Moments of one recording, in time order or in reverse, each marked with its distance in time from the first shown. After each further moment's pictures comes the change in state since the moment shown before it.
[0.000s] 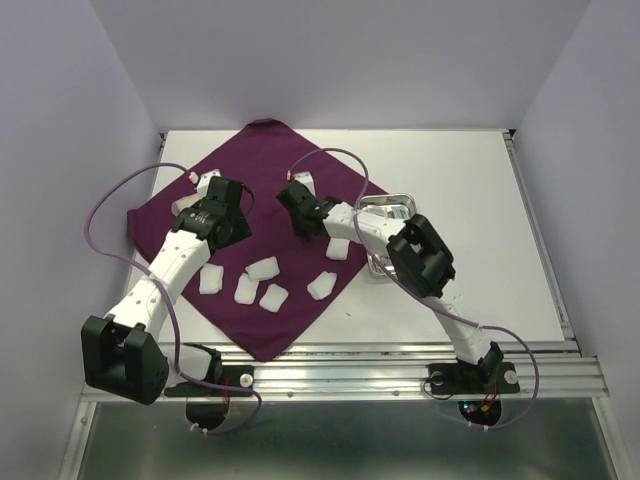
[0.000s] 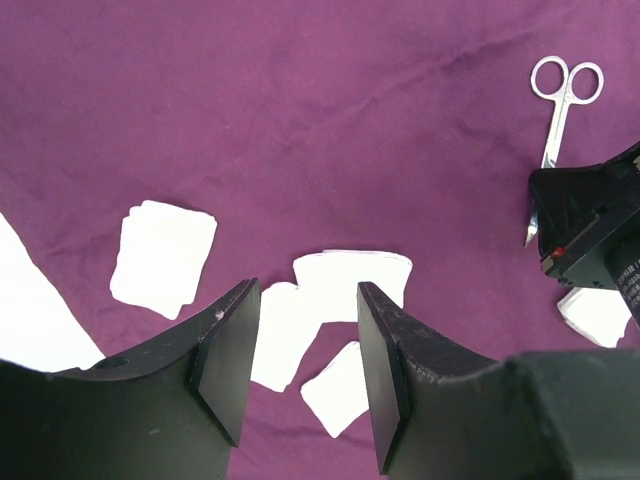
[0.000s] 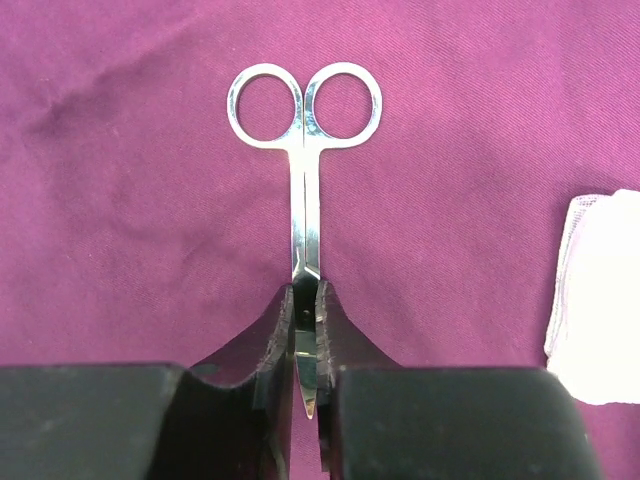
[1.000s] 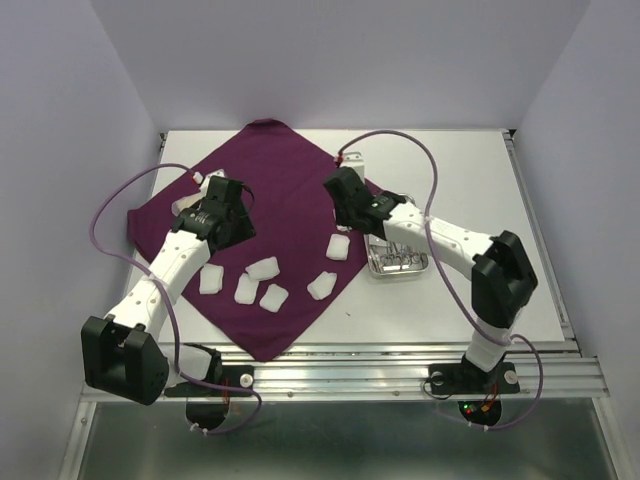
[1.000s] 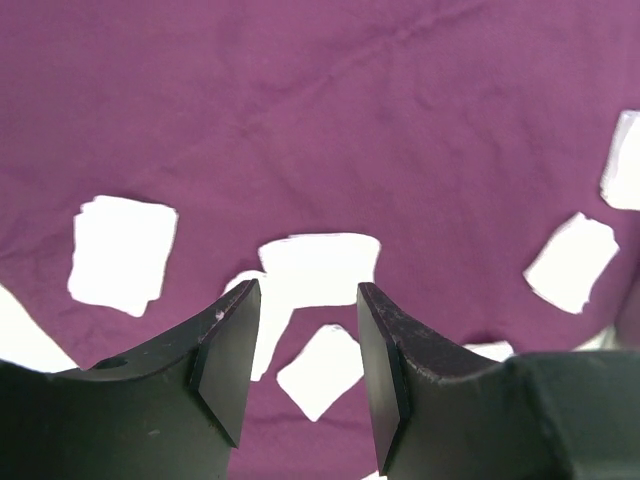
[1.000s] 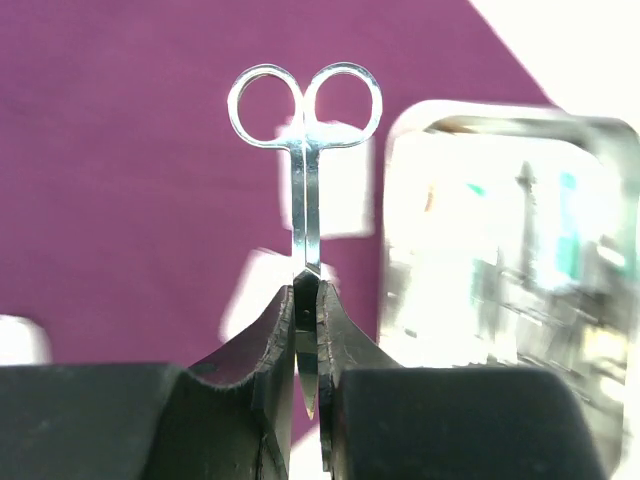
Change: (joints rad) left arm 0.000 -0.002 0.000 0.011 0.085 0.002; right arm -0.045 -0.525 -0.386 -0.002 0.114 -0.034
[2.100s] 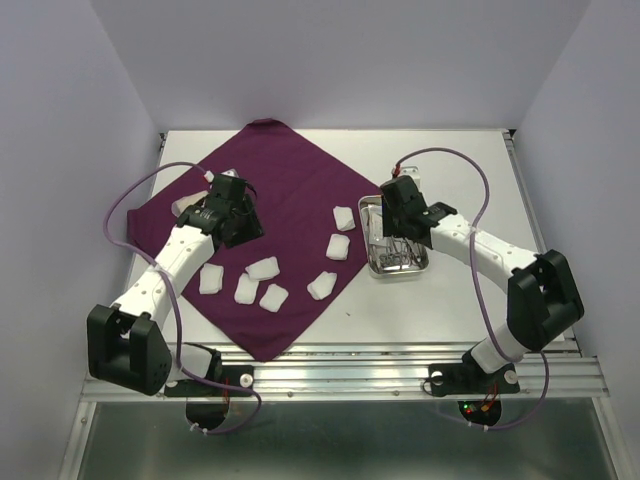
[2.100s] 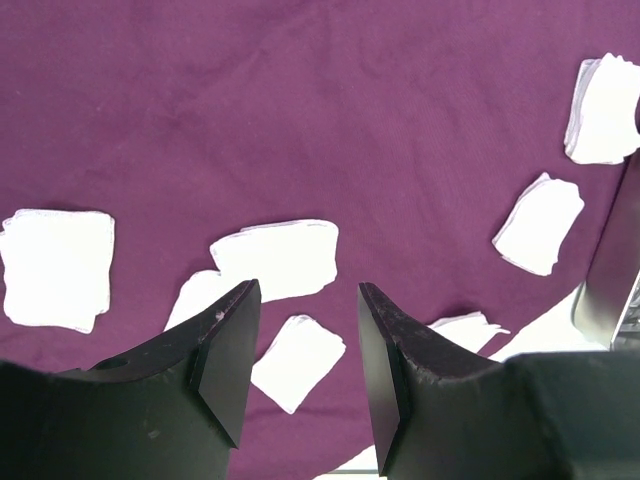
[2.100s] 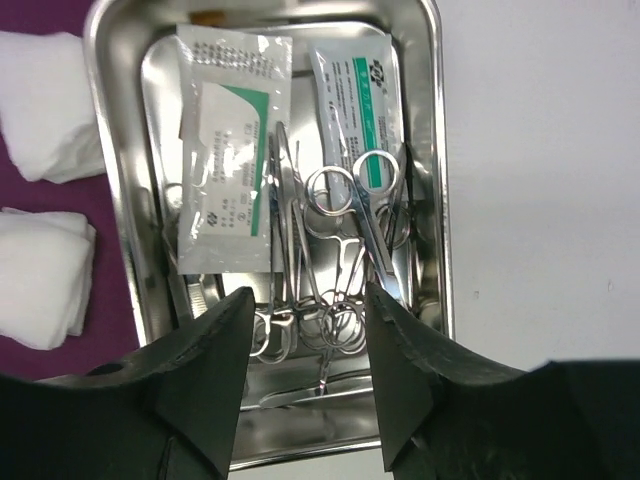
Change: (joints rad) left arm 0.000 0.048 0.000 0.049 0.145 0.030; right arm -0.251 -0.274 -0.418 0.027 -0.064 -0.068
